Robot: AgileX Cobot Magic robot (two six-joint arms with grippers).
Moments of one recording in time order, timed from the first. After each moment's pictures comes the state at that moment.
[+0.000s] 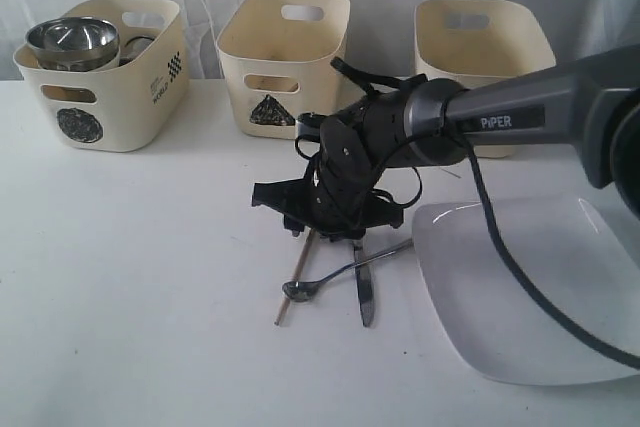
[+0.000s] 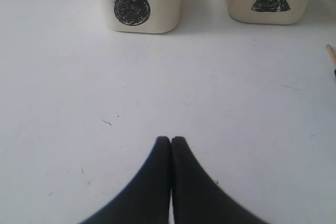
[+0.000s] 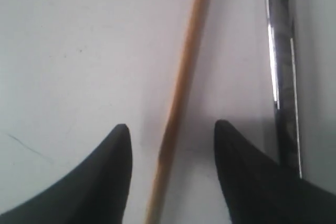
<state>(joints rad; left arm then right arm) -0.07 0.00 0.02 -0.23 0.34 0.18 0.50 2.13 -1.42 -0.08 0.49 0.73</state>
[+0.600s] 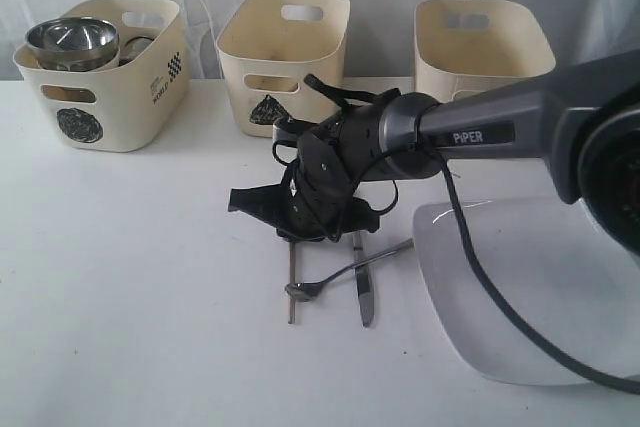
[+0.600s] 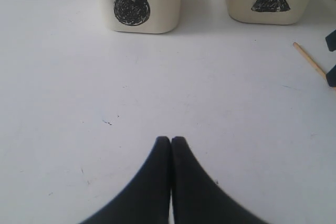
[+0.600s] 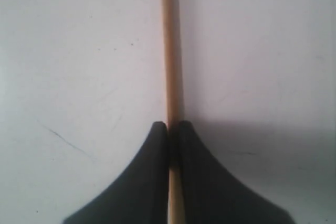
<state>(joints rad) -0.07 0.00 0.02 -0.23 0.34 0.18 0.55 2.16 -1.44 -0.09 0.45 0.76</state>
